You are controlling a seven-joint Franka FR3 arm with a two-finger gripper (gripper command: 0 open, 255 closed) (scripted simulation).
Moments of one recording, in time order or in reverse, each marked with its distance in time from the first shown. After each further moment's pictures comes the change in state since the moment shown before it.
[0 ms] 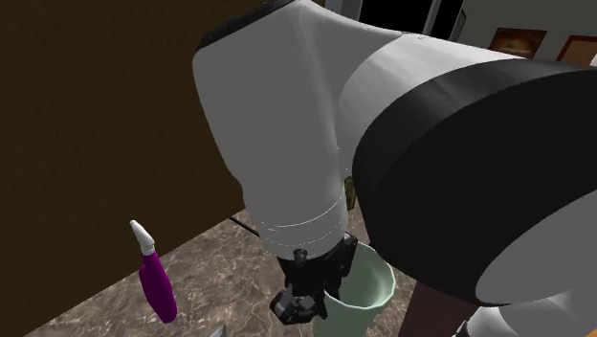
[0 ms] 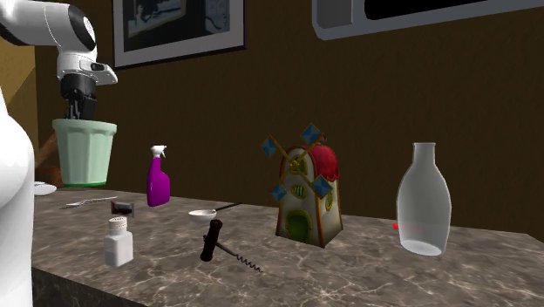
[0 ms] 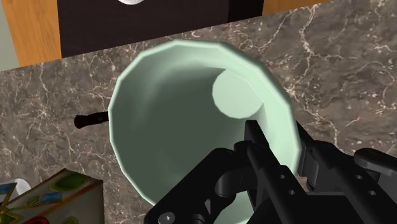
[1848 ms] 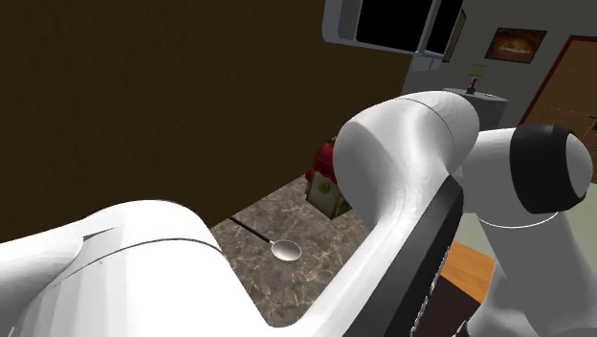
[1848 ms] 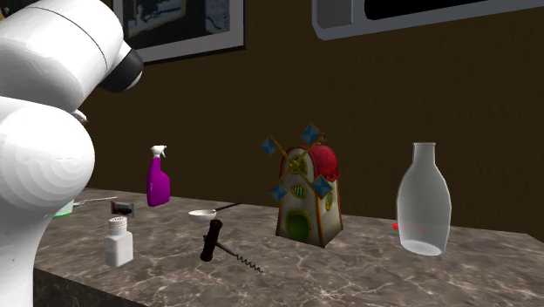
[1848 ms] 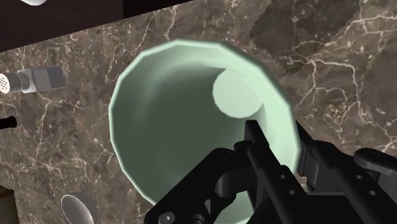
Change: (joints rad) arm 0.625 0.911 -0.072 0.539 -0.574 -0.042 0.585
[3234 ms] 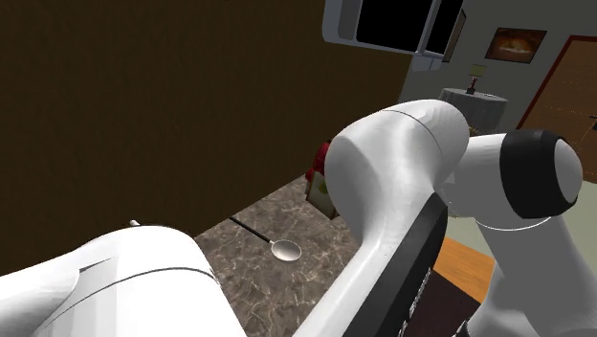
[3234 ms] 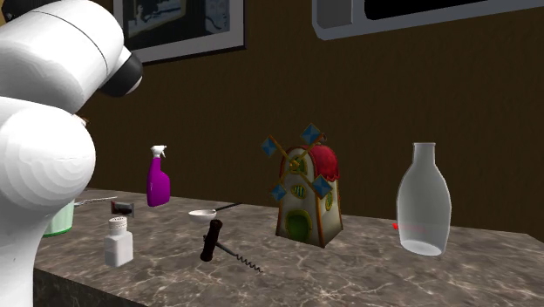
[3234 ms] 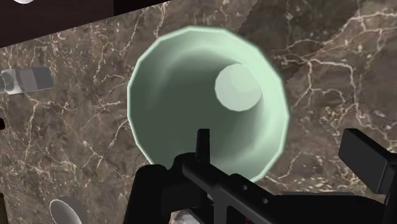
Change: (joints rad) arm 0.017 0.030 -0.016 -0.001 -0.017 0.028 0.007
